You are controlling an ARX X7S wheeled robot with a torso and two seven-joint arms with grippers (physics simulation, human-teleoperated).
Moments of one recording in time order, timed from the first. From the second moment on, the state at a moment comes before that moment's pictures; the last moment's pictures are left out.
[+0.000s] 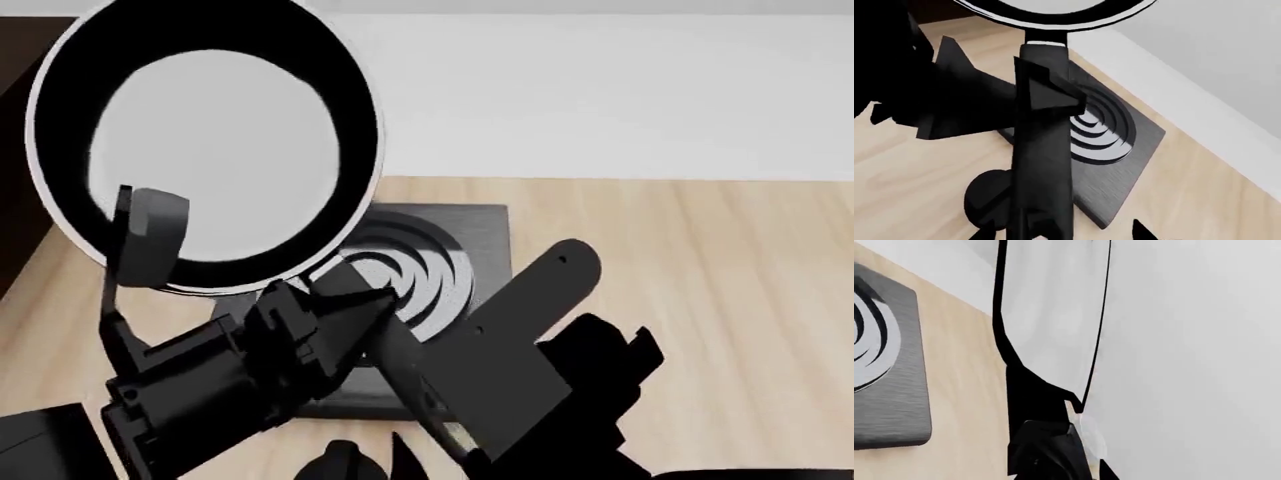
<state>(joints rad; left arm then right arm) -0.67 -0.25 0.26 0.15 -1.79 -0.73 -0.57 0.97 0.72 -0.54 -0.61 1.43 1.29 0.55</state>
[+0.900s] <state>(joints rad) -0.92 -0.48 0.14 -0.22 -1.73 -0.77 -0.58 0.76 0.79 -0.48 -0.74 1.42 1.14 0.67</state>
